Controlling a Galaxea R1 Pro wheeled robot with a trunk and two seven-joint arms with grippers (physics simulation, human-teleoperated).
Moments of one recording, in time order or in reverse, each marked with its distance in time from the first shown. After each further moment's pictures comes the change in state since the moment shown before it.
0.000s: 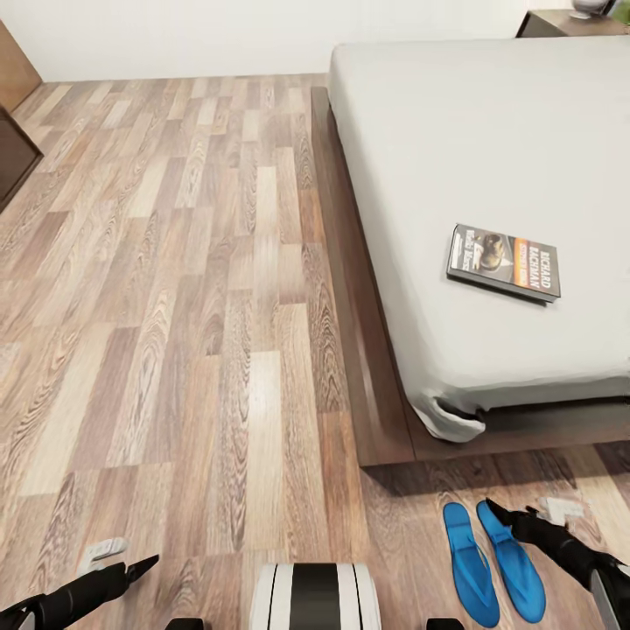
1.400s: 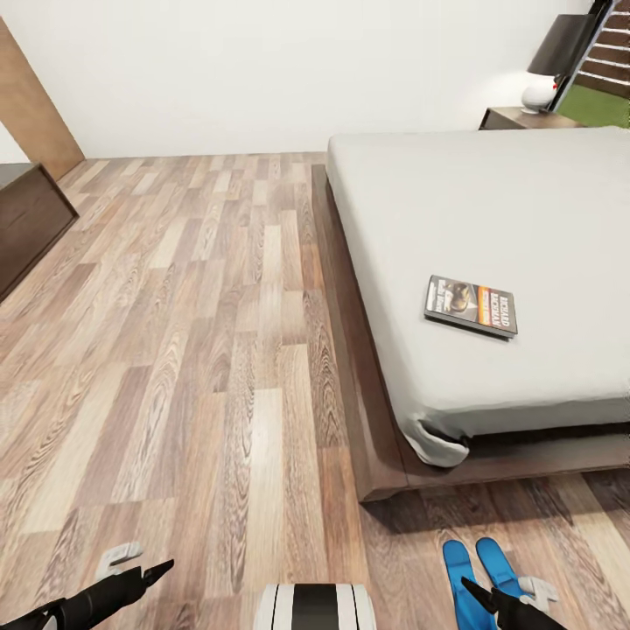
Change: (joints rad) left arm 0.002 -0.056 -0.002 0.014 -0.003 -0.005 0.038; right arm 0.053 -0.016 -0.006 0.397 -0.063 -0.081 0.304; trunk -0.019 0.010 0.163
